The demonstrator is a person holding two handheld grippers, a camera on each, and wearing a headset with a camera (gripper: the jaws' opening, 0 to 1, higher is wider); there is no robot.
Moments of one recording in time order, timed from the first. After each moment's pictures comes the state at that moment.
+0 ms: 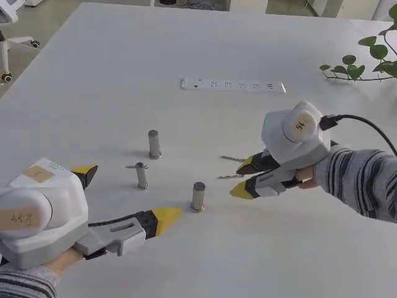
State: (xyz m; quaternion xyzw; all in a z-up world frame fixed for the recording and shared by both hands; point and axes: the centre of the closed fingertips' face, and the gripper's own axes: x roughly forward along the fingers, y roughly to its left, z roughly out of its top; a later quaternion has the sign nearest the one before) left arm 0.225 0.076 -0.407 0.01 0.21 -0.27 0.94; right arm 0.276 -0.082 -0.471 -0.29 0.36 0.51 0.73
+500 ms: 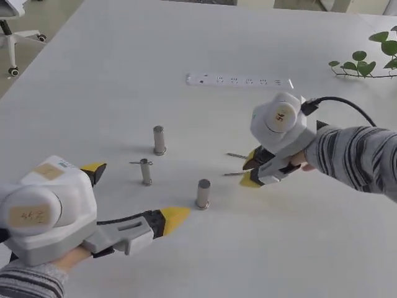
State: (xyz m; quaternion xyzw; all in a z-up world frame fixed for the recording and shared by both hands) left arm 0.224 0.072 -0.412 0.01 0.21 -0.27 0.94; right arm 0.291 -0.082 -0.487 -0.35 0.39 0.51 0.68
